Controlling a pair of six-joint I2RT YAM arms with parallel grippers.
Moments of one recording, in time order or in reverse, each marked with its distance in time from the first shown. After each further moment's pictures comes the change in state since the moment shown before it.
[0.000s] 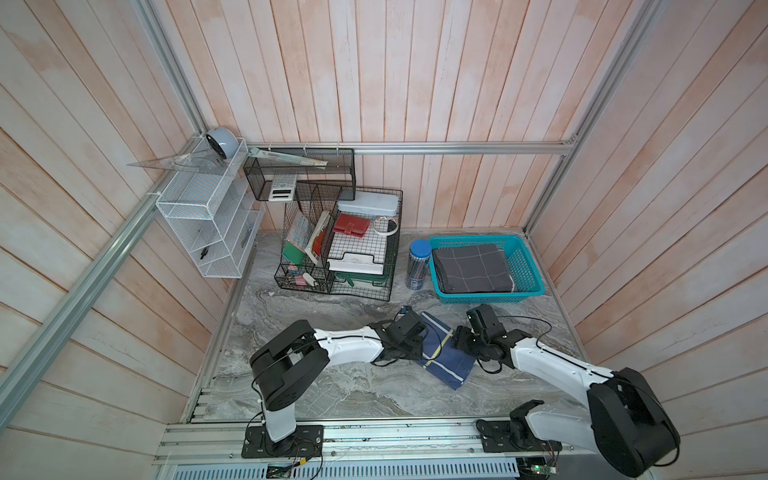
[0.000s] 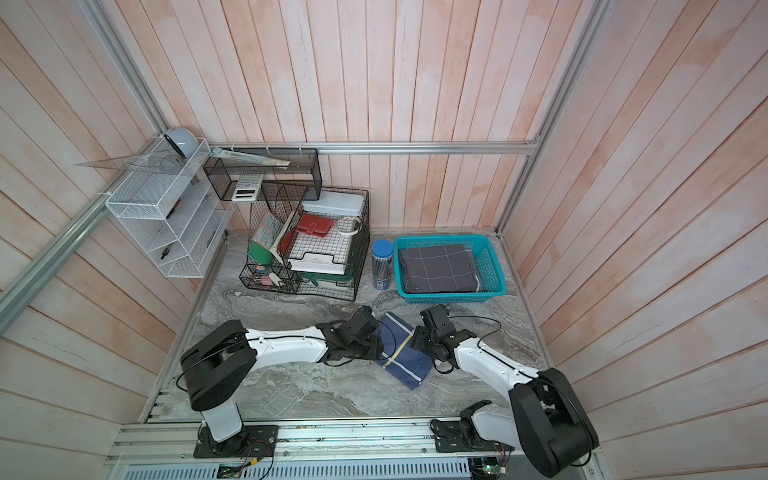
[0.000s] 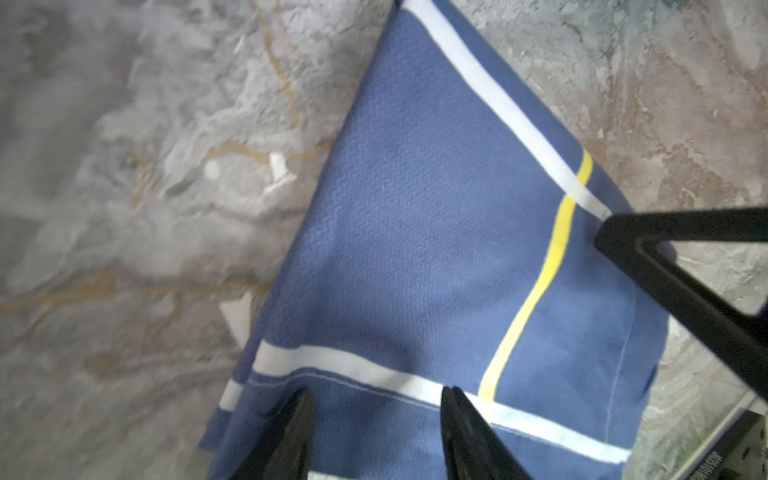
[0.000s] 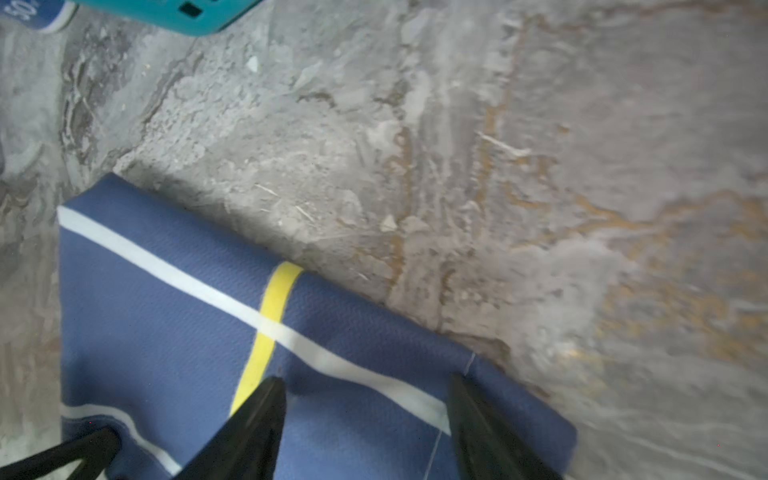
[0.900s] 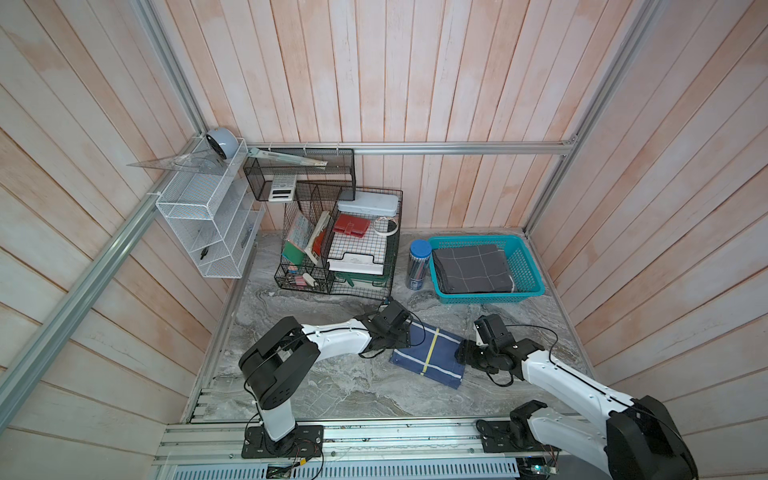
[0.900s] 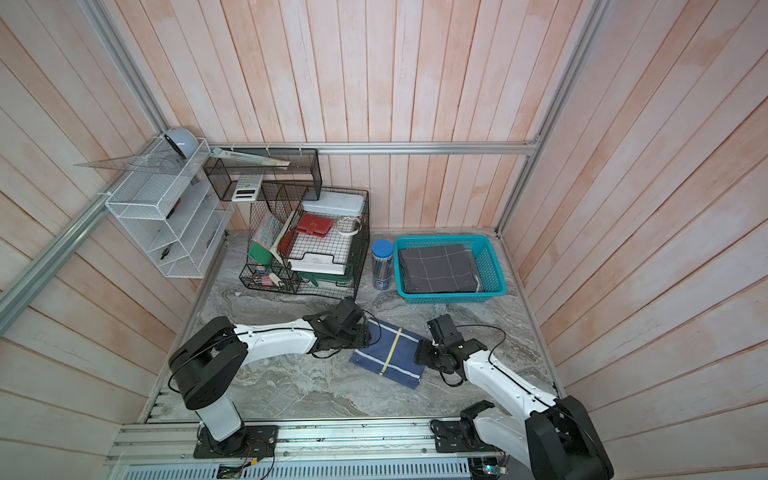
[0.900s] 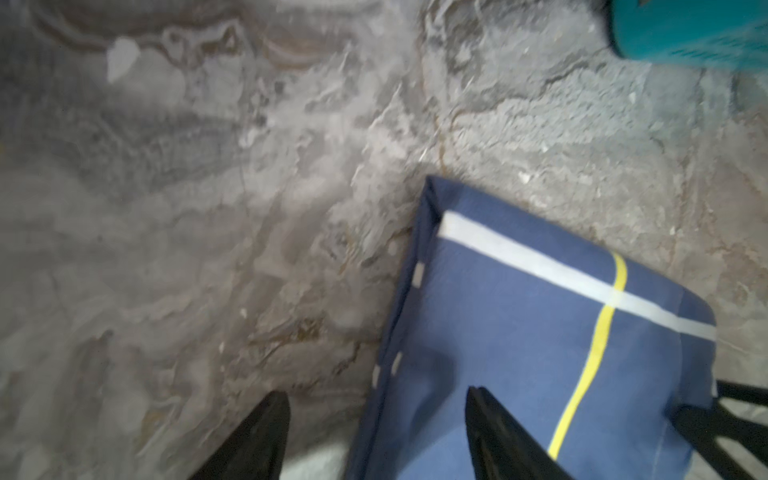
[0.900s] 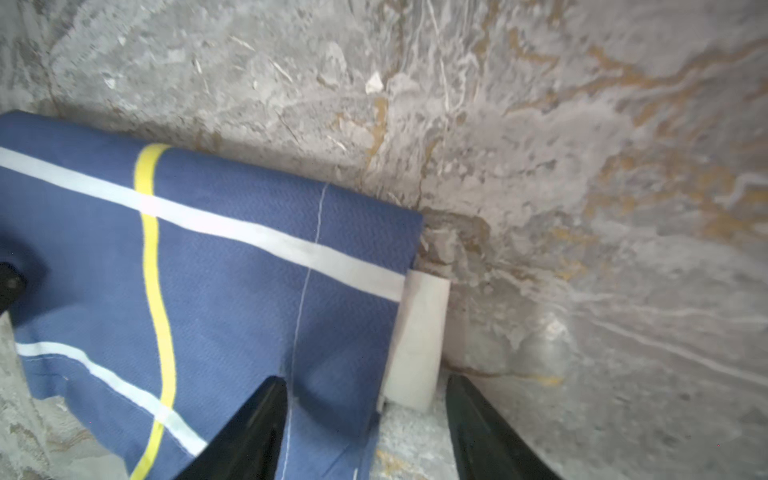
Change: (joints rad) left arm 0.129 0.027 0.046 -0.030 -0.021 0.027; right arm -0.018 -0.210 -0.117 -0.137 -0.090 -0.072
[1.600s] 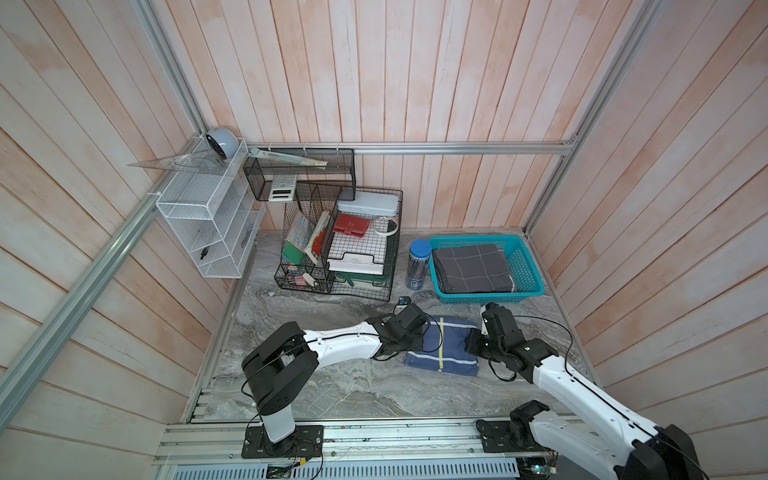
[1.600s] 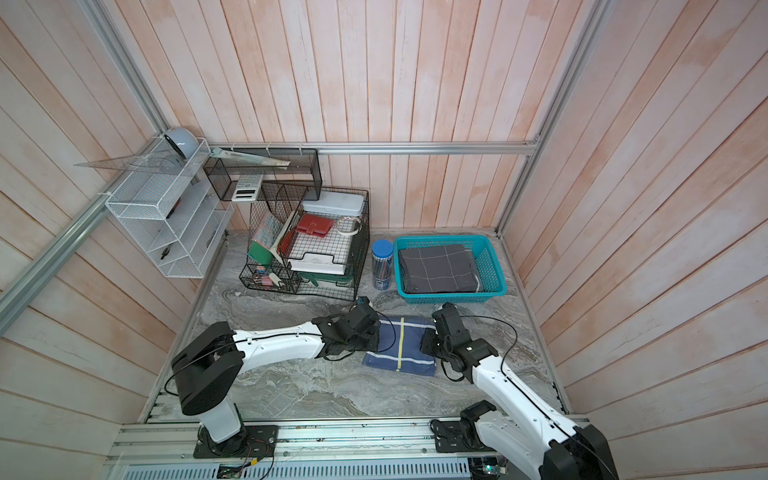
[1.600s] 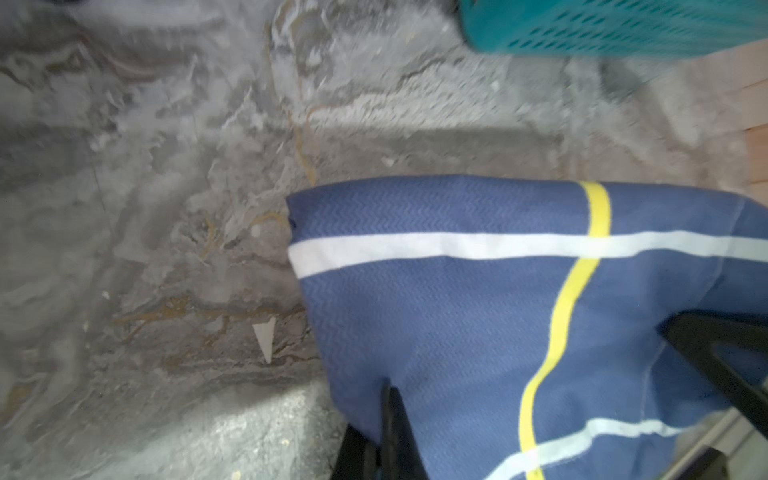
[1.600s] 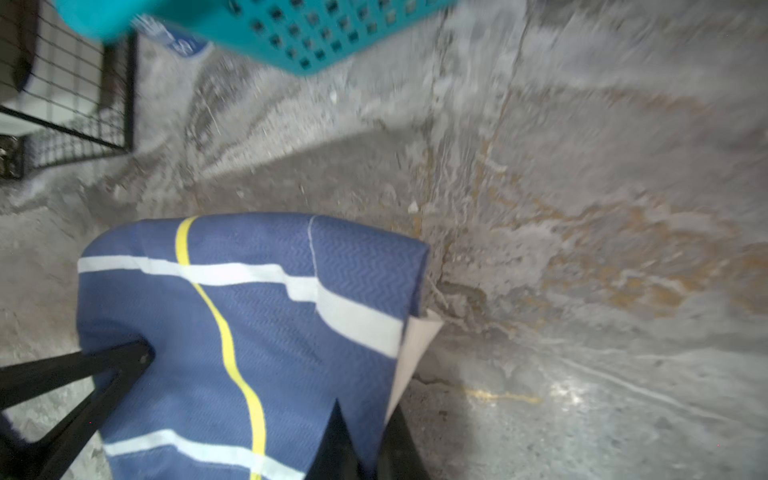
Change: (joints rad) left arm -0.111 -0.060 0.106 -0.072 -0.073 -0.034; right arm 0.000 -0.183 0.092 -0.047 0.138 -0.003
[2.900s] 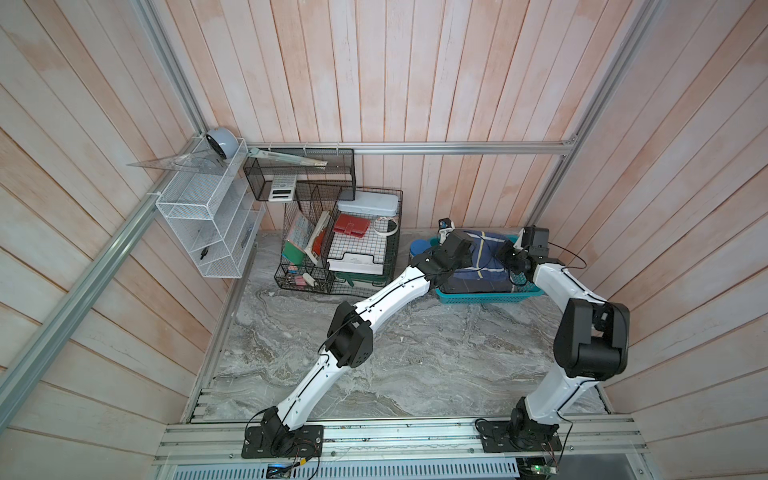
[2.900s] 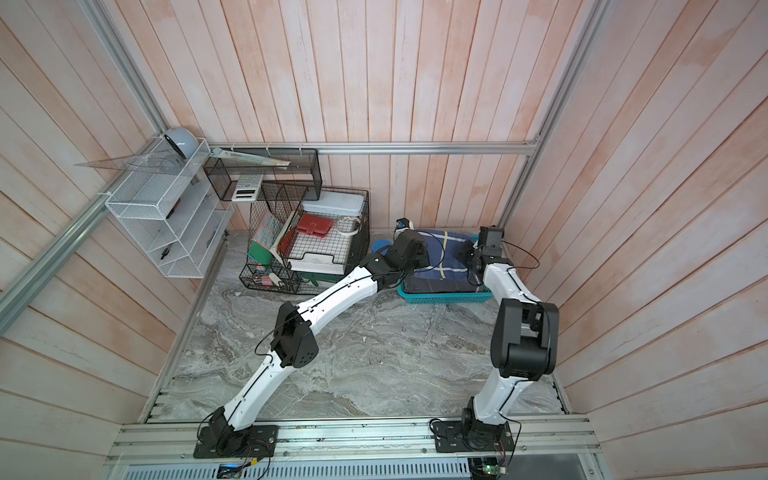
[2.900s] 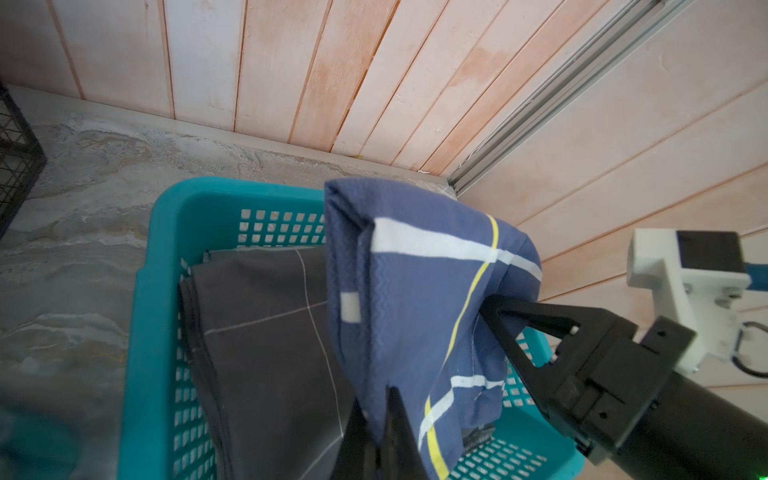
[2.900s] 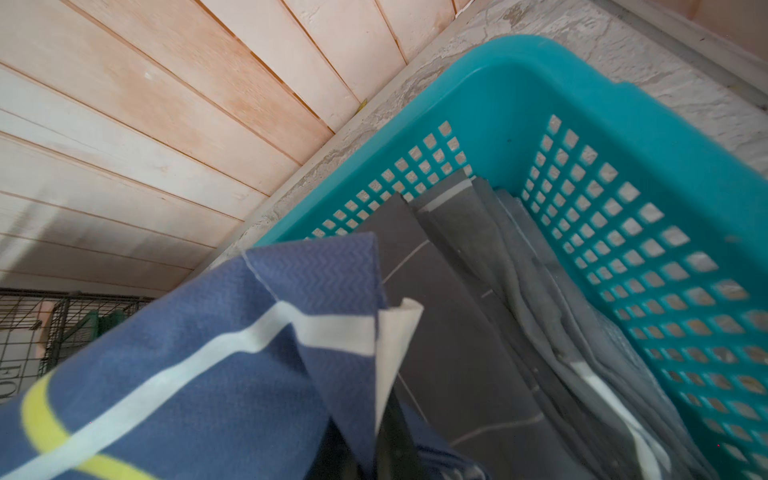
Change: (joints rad) left arm 0.113 0.832 1.477 -0.232 -0.156 0.067; right arm -0.534 0.909 0.793 0.320 -0.219 -0.080
